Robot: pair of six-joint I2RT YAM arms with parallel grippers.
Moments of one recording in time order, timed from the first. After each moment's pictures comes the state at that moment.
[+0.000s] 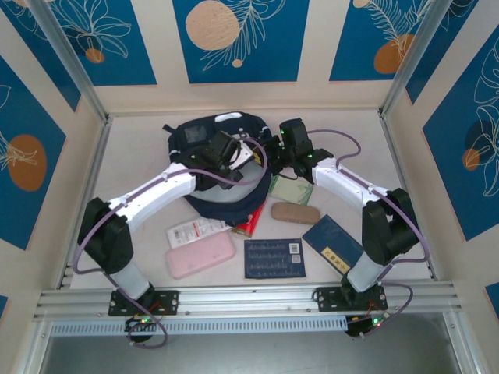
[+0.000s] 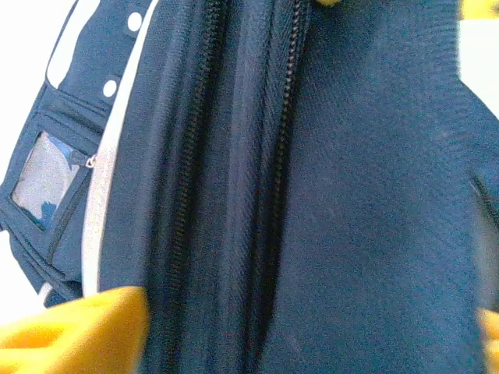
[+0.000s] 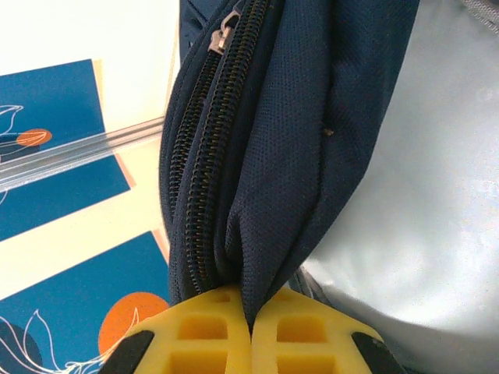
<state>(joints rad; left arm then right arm) -0.69 1.66 1.40 -0.65 -0.26 0.30 0.48 1.65 1.23 -0.20 -0.34 1.49</state>
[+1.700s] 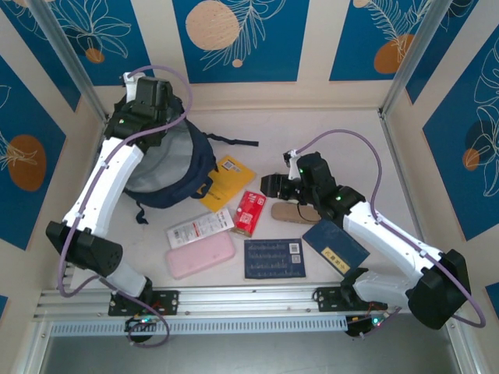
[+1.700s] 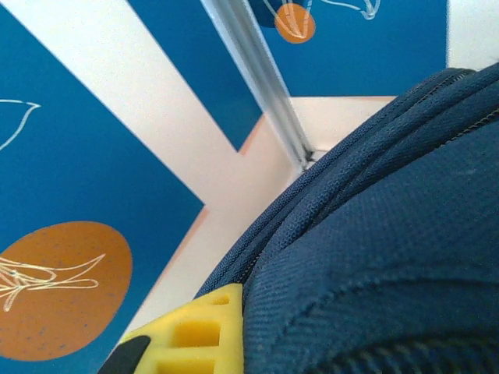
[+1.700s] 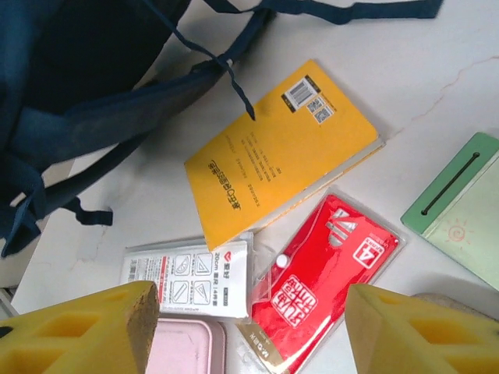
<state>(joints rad) -0.33 1.59 1.82 -0.87 -0.99 -0.12 0.61 1.15 0.89 -0.34 -0.17 0.56</state>
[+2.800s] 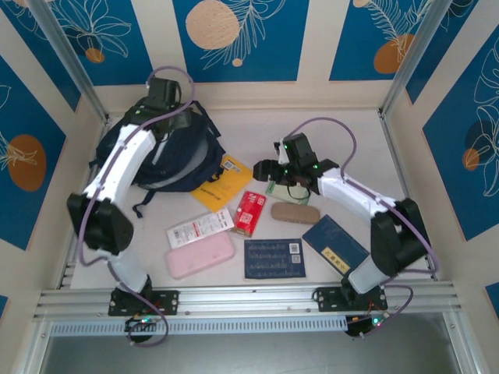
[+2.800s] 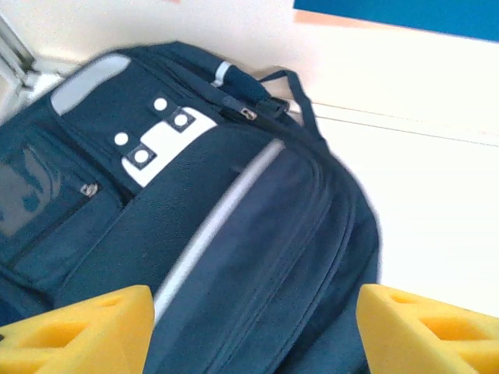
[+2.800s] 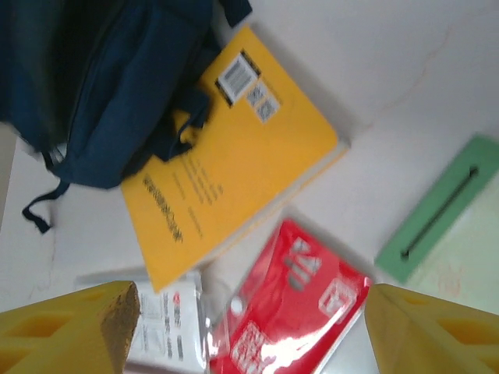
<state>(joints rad) -0.27 1.70 1.77 -0.79 -0.25 -0.37 0.49 1.60 1.14 -0.36 -0.29 0.54</state>
